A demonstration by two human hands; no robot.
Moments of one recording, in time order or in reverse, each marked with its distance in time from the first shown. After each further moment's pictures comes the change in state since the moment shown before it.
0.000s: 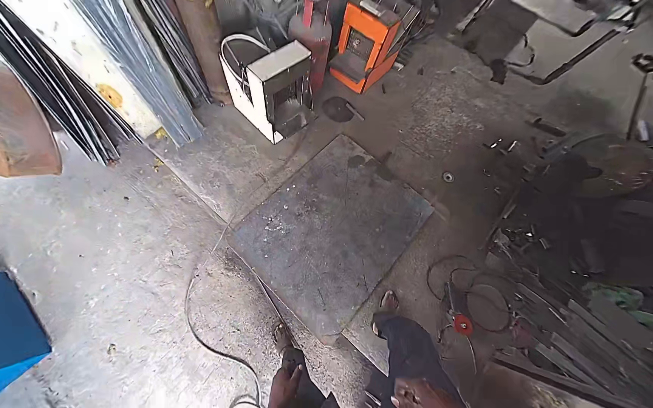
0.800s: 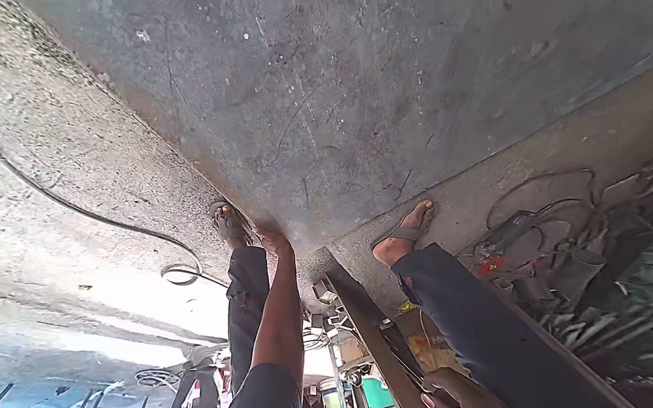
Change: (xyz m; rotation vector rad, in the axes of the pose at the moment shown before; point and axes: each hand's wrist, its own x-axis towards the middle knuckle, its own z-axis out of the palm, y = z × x) left_hand 0.474 -0.112 0.252 -0.540 0.861 -0.836; right_hand 0.241 0.166 -0.044 -0.058 -0.197 0.328
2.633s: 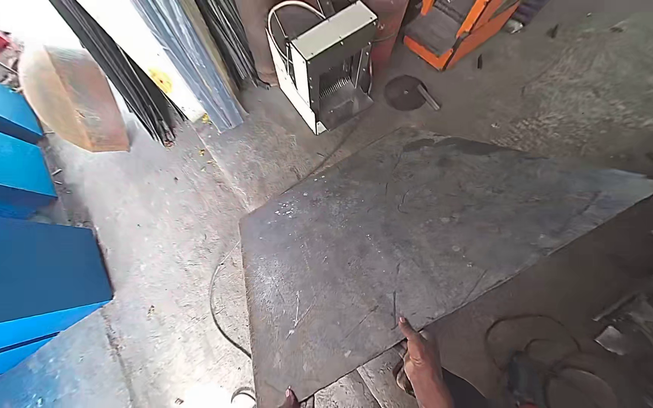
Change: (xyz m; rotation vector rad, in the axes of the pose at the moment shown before) left_hand -0.346 0.140 -0.485 -0.982 -0.495 -0.325; right_hand -0.082 -0.183 -0.128 1.481 0.835 -0.152
